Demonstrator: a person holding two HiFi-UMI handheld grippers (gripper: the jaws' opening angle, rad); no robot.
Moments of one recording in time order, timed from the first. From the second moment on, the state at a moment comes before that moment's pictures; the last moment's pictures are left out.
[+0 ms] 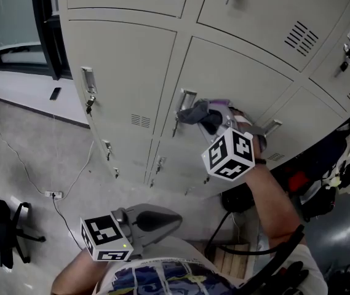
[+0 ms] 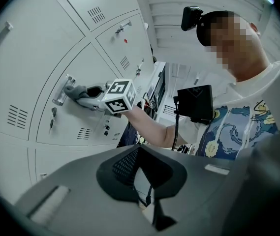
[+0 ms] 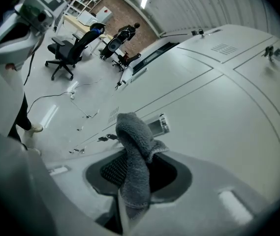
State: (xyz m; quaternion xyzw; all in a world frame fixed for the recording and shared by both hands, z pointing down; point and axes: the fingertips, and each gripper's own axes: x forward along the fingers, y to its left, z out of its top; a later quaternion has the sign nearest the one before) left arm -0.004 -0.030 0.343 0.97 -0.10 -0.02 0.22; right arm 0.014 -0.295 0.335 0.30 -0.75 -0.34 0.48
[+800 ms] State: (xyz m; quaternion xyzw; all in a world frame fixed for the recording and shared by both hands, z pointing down) left arm -0.001 -0.034 0.346 0.97 -0.11 -0.01 0.22; right arm 0.011 -0.297 0.531 0.22 -0.75 -0.27 0.56
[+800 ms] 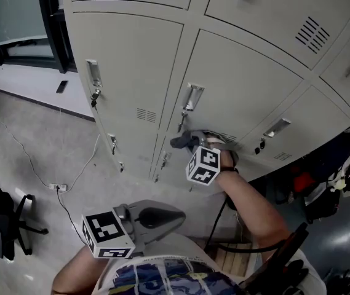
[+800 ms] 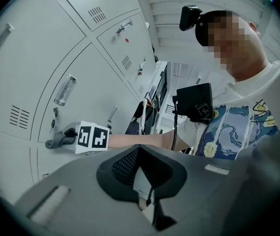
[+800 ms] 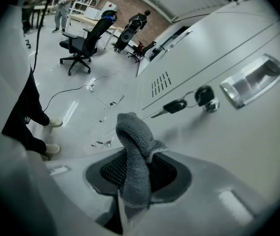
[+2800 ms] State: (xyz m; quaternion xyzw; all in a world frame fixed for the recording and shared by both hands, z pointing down) left arm -0.009 -0.019 0.347 0.97 -0.09 -0.01 0.22; right arm -0.019 -0.302 0.300 0.32 -0.74 -0.38 0.45
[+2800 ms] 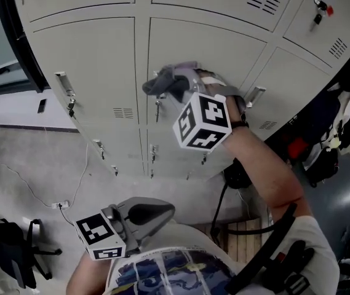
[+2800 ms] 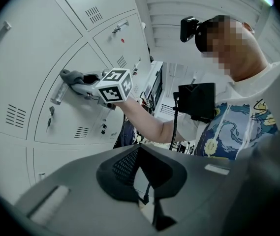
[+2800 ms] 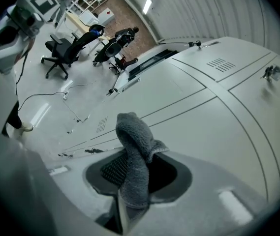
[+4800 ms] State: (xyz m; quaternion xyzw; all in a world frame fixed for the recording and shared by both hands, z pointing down) left arm -0.027 -0.014 0.348 0.97 -0.09 -0.02 0.22; right arm -0.044 -0.305 0.290 0.33 -0.72 -0.42 0.44
